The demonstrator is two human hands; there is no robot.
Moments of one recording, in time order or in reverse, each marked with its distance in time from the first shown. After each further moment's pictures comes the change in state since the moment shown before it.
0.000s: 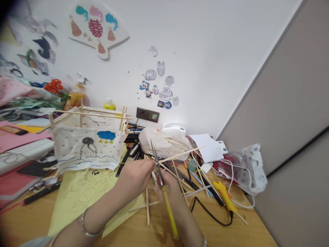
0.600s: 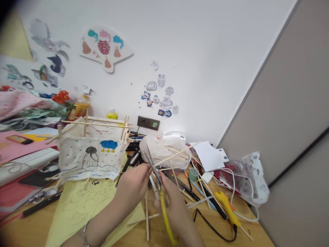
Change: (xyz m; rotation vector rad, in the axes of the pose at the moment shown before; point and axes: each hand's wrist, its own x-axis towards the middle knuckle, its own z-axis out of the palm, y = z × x) left_hand 0.002 -0.001 0.000 0.046 0.123 -0.164; right_hand -0.002 -0.009 -0.013 -0.126 -0.077 -0.014
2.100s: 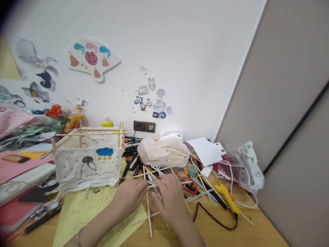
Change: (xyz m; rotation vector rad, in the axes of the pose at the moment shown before) left_hand -0.037 -0.031 0.009 0.035 -0.376 0.217; right_hand 0.005 -0.009 0.008 -0.682 0.150 -0.252
